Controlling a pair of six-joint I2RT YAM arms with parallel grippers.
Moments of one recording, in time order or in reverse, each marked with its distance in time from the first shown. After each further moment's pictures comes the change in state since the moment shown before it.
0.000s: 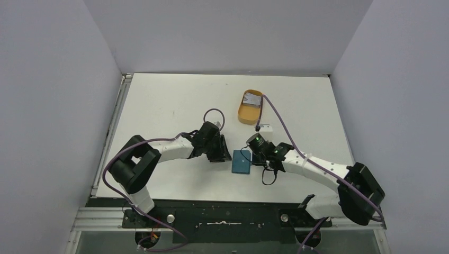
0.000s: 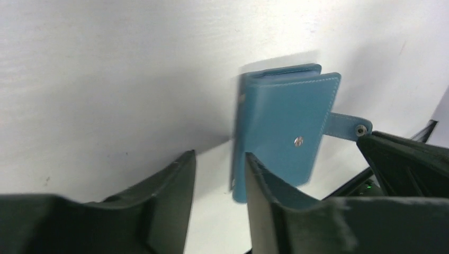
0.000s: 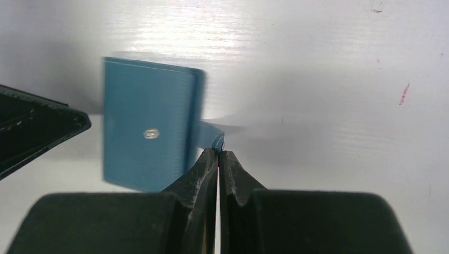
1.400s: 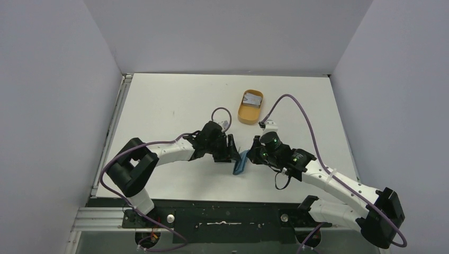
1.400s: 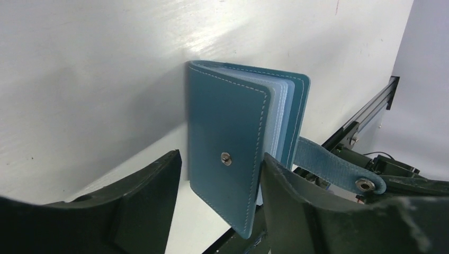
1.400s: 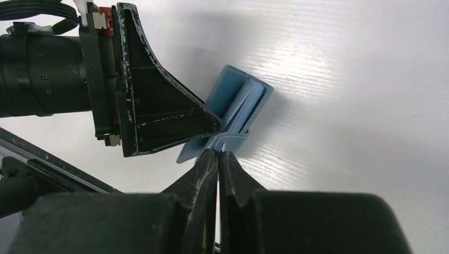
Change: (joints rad) left arm -0.049 -0.047 0.002 0.078 0.109 0.010; right arm -0.005 -0.314 -0.054 0.097 -0.240 -0.036
